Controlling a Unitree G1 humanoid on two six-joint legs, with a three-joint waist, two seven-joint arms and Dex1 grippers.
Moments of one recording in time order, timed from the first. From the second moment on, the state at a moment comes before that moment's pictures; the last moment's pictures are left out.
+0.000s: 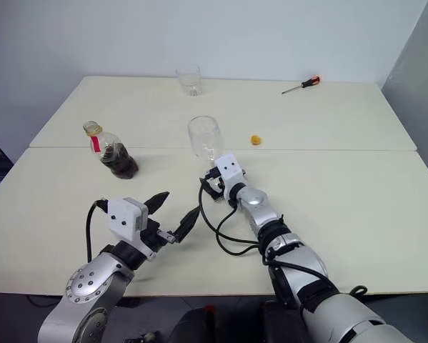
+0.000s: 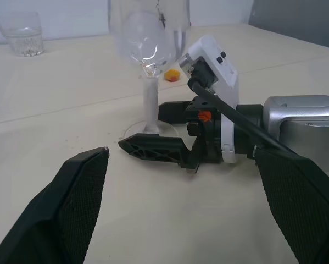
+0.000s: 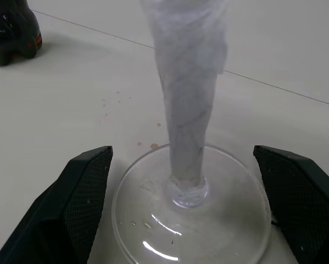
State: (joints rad) left arm 0.15 0.32 0.03 -0.69 -0.31 0.47 -0.34; right arm -0.96 0.14 0.07 1.16 -0.02 -0.18 0.33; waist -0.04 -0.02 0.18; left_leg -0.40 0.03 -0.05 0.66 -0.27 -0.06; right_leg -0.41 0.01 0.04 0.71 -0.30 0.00
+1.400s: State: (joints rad) left arm 0.18 0.55 0.28 -0.10 -0.29 0.13 -0.59; right arm -0.33 -0.39 0.10 -0.53 0.58 0.67 0.80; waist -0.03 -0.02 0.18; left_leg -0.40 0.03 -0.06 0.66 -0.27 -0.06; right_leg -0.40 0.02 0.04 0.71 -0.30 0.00
